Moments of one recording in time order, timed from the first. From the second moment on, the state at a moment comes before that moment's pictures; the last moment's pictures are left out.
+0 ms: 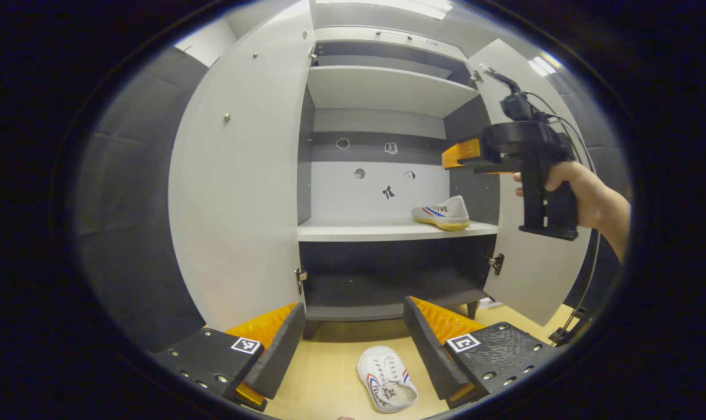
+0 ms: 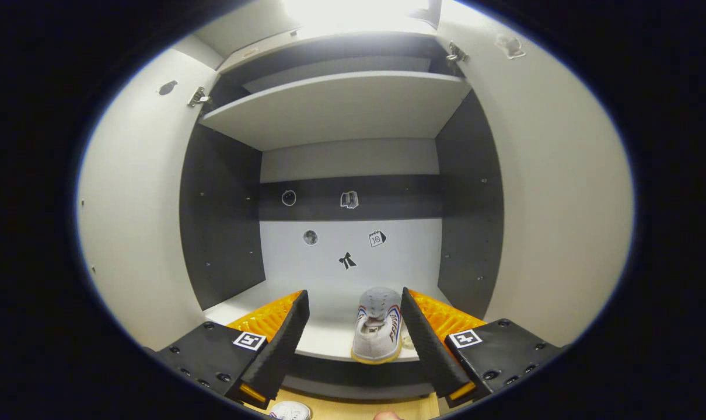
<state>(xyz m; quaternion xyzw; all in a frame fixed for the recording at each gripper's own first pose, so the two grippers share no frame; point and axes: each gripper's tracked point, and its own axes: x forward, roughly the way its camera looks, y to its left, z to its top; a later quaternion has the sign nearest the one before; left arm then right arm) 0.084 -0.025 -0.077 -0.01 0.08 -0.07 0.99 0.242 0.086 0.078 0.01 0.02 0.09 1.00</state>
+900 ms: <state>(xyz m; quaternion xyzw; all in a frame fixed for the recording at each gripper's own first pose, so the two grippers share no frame) 0.105 -0.050 -0.271 0.02 0.27 -0.13 0.95 0.120 0.021 -0.032 -0.03 0.11 0.03 0.99</state>
